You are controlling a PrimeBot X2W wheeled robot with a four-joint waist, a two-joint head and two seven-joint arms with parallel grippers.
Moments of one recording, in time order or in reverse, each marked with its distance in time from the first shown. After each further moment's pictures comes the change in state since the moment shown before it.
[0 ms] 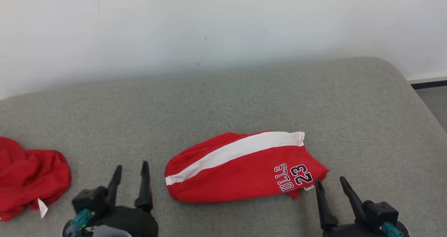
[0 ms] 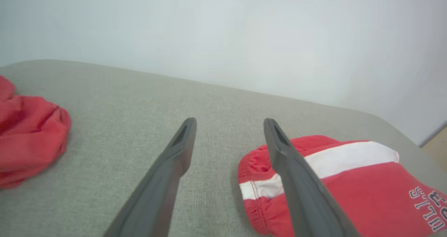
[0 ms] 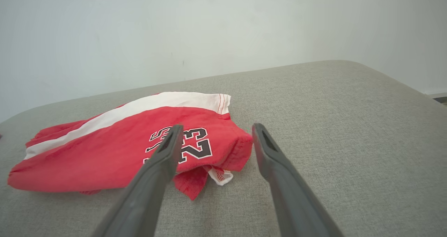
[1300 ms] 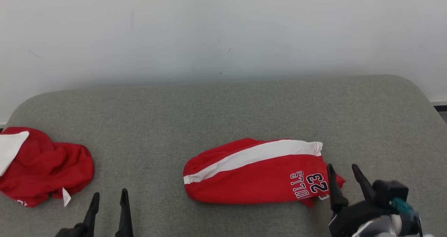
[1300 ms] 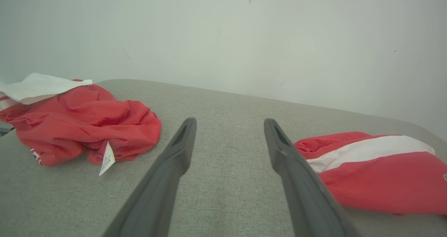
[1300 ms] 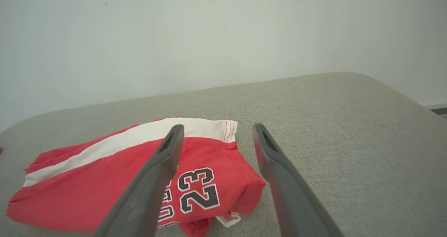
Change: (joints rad) left arm 0.257 -0.149 0.386 -0.161 0.370 -0.220 0.000; right arm -0.045 0.000 -0.090 -0.005 -0.016 0.000 0.081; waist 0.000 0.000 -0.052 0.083
